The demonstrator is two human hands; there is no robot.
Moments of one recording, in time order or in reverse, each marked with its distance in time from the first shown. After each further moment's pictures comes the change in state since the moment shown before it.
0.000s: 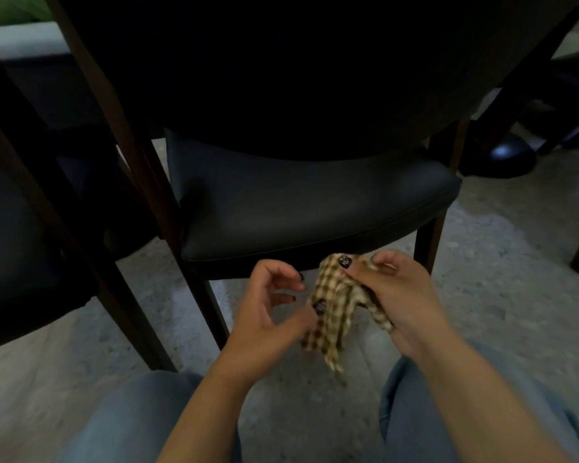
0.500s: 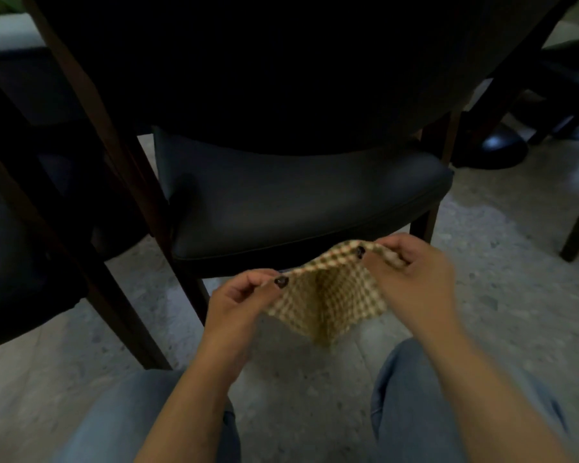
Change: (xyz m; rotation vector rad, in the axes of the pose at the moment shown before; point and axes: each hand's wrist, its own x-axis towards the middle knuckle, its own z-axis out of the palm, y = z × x) left_hand 0.009 0.000 -0.008 -0.256 0.184 -0.257; right_hand 0.007 0.000 -0.018 -0.495 0.221 -0.504
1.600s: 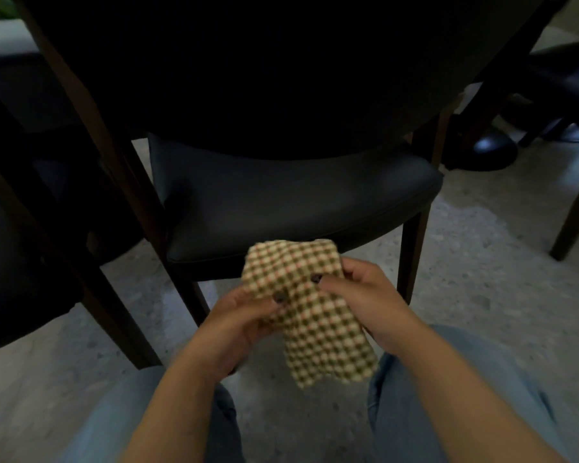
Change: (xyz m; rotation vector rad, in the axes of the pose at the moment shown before) left_hand 0.004 0.002 -0.008 -0.145 -0.256 -0.281; right_hand -0.007 0.000 0.021 0.369 -0.606 0.348
